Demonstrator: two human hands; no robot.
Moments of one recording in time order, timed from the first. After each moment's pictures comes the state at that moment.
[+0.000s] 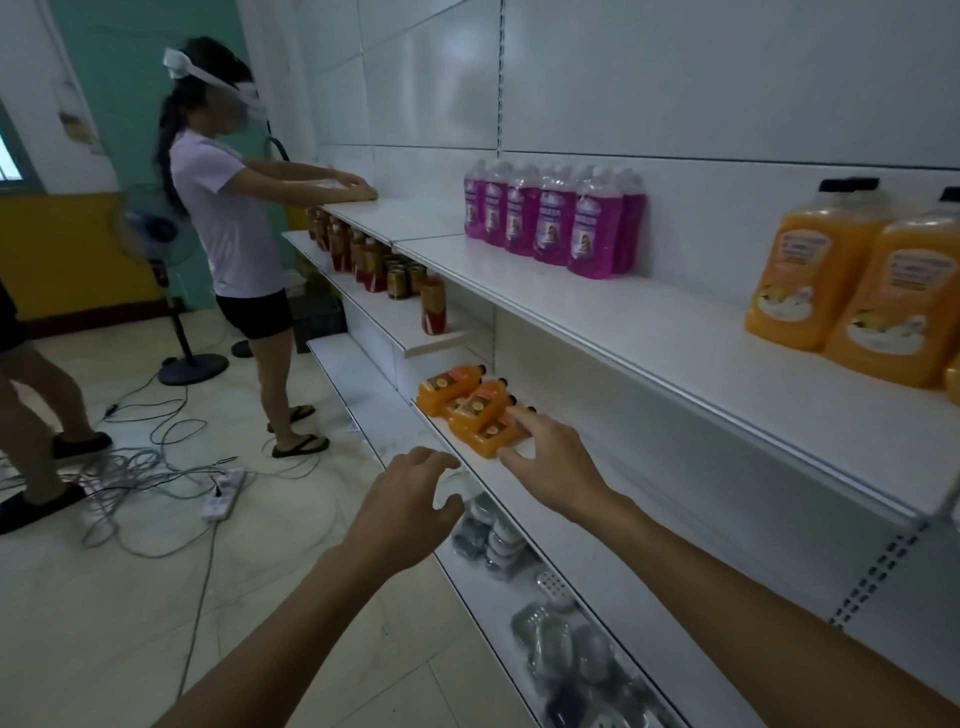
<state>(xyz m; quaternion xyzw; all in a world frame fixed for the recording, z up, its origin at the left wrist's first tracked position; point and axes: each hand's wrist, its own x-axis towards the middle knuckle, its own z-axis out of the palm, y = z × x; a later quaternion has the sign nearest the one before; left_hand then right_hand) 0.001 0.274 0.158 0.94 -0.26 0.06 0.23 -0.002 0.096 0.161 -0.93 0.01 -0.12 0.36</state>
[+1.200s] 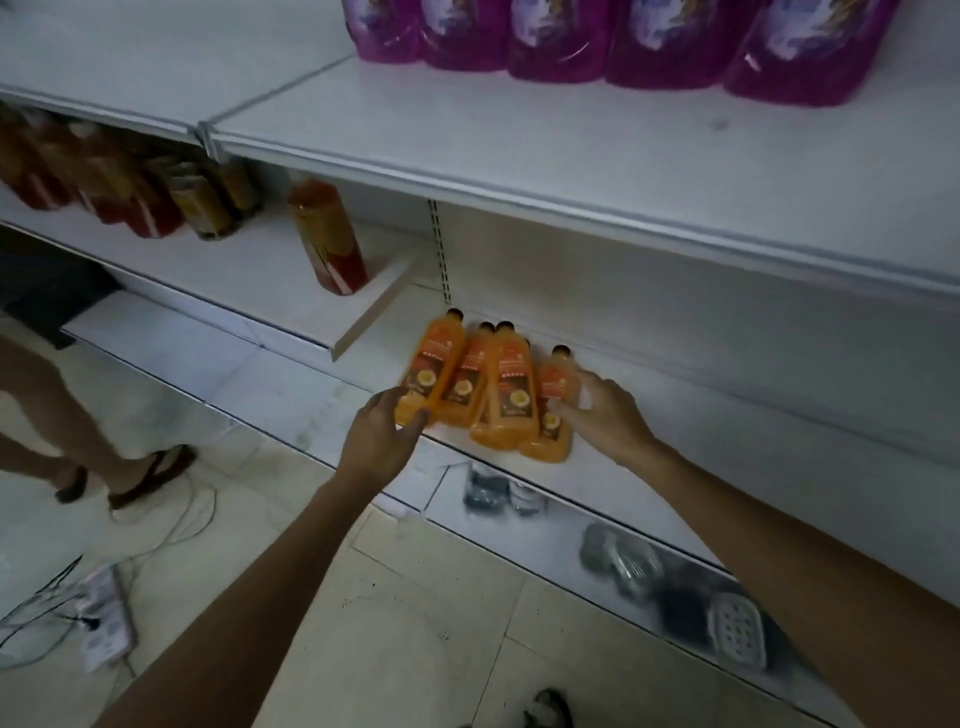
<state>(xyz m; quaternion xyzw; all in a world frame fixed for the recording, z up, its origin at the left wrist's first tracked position) 0.520 0.267 0.028 0.90 -0.30 -0.15 0.27 0.362 0.086 0.023 -0.83 0.39 -0.05 0.40</state>
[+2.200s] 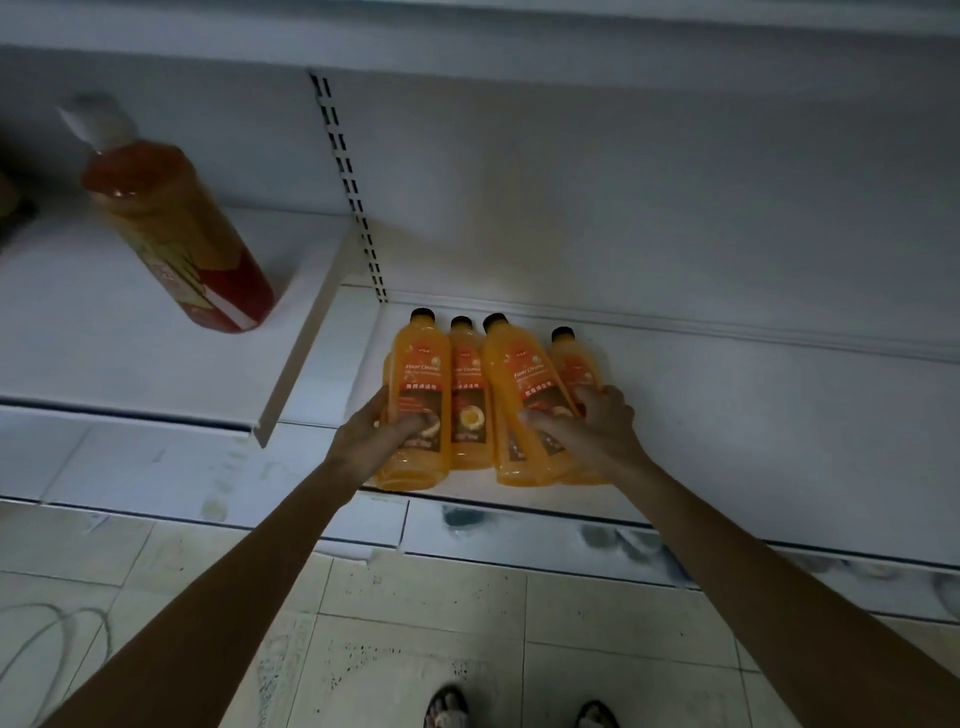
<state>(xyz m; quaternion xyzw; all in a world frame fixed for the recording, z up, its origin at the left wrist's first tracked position) 0.672 0.184 -0.072 0.79 -0.28 -0.44 0.31 0.465 0.078 -0.079 -0.67 0.61 -0.05 0.42</state>
